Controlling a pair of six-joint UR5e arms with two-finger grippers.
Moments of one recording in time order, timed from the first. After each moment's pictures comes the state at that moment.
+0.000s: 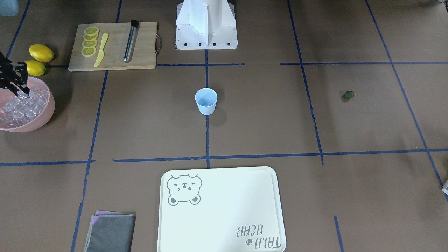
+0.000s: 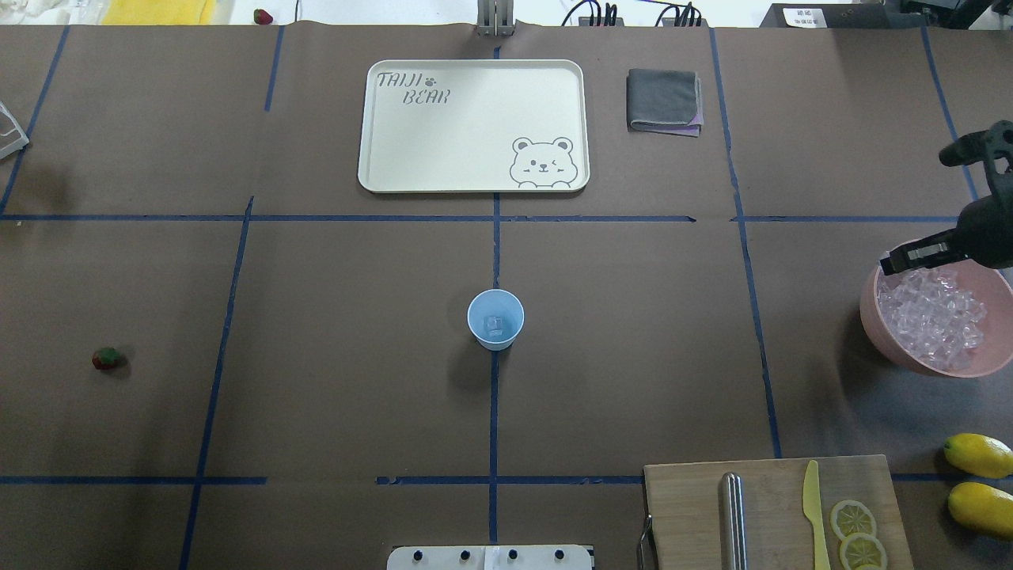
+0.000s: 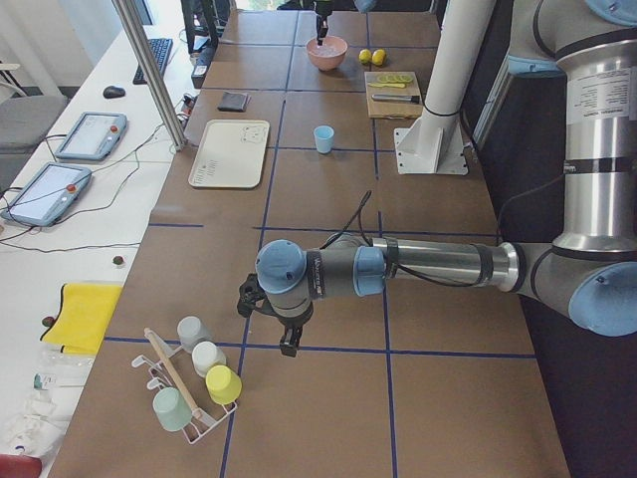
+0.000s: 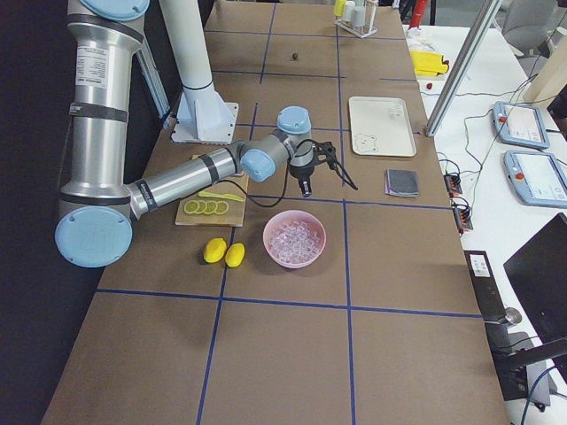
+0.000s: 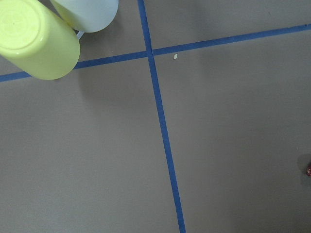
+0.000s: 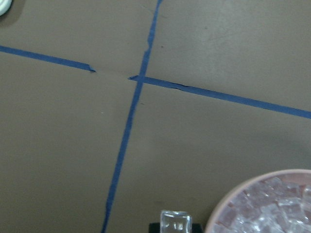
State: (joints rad) left arm -1.61 -1.47 -1.72 -1.43 -2.44 0.28; right arm 0.99 -1.64 2.06 -1.29 2.15 0.64
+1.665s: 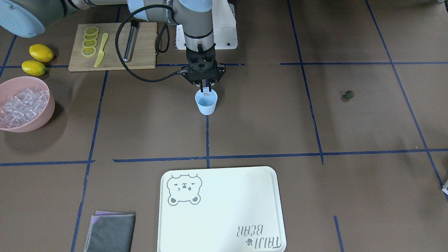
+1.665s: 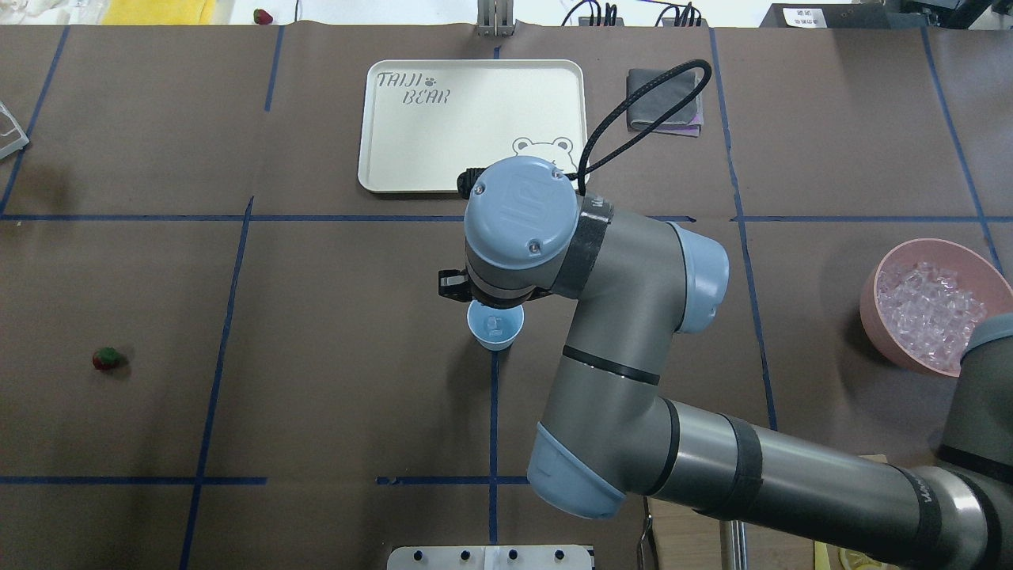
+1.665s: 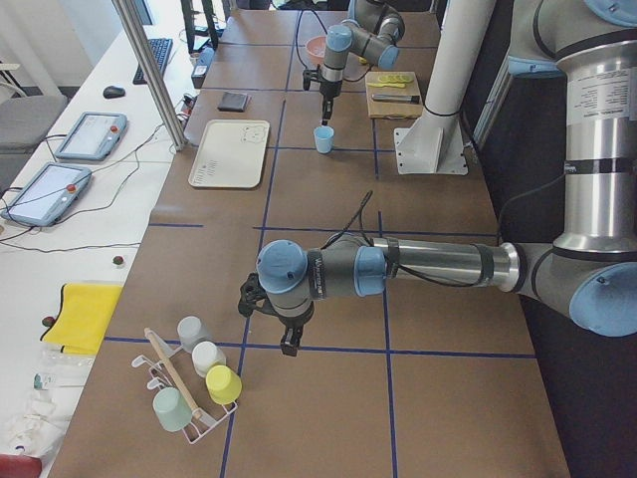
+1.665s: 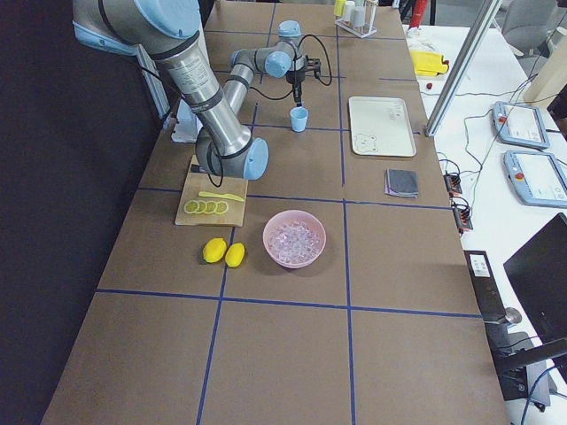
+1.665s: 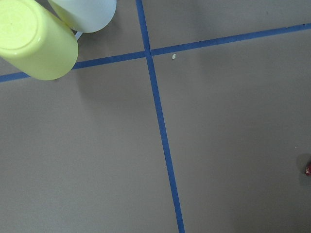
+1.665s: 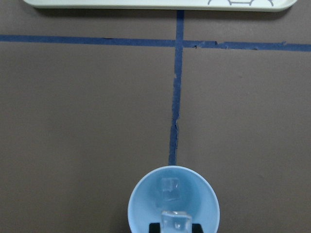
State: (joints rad) left arm -1.61 -1.47 -1.72 -1.44 -2.44 0.28; right arm 0.43 -0.77 1.72 -1.71 1.73 1.23
